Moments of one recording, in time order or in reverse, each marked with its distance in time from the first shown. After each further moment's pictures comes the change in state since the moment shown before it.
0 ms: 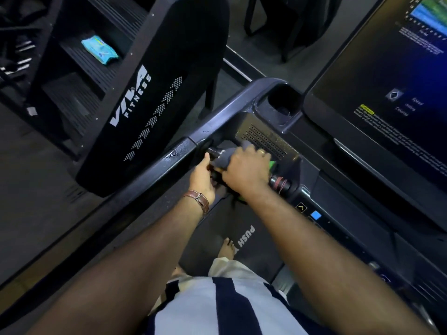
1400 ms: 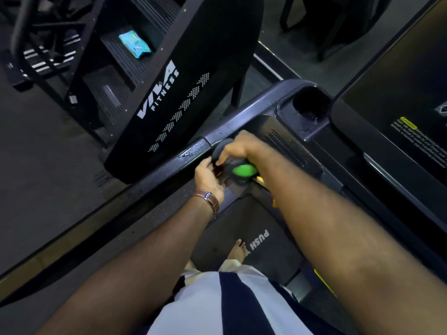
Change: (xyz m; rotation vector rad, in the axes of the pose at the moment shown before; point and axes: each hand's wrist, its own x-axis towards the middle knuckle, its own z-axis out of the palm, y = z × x) left_hand 0.007 0.011 0.002 -0.189 0.260 0.092; right_hand 0.079 -0.014 -0.033 0.585 -0.546 -0.006
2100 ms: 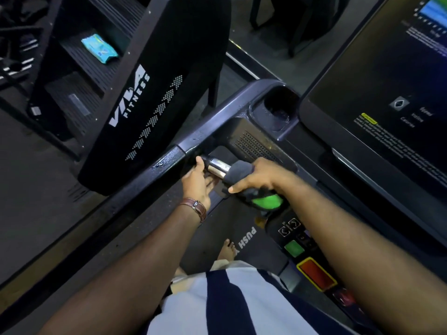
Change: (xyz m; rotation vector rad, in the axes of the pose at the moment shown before) left_hand 0.002 -0.017 0.014 0.155 -0.038 0.049; right_hand -0.058 0.087 -0.024 -0.011 -0.057 0.126
